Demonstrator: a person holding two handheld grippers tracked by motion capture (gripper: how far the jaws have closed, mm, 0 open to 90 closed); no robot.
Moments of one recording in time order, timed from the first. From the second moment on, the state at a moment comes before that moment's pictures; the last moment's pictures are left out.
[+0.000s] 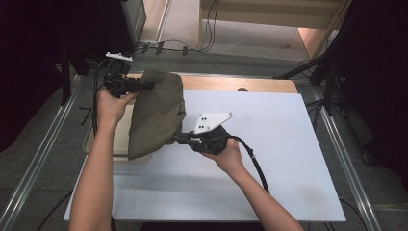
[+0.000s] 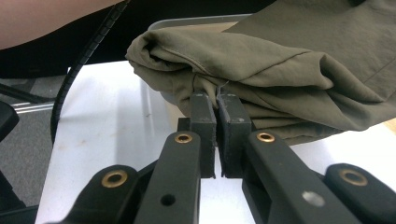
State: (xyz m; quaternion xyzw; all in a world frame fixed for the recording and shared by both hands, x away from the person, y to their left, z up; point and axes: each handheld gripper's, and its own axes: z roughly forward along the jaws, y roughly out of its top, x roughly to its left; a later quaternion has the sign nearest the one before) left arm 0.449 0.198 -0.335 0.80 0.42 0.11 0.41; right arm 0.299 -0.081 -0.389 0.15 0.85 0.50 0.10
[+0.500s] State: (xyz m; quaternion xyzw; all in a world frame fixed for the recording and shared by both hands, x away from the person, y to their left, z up) left arm 0.452 0.212 -0.331 0.80 0.42 0.12 0.41; right arm 0.306 -0.062 -0.386 0.14 0.85 0.51 0.10
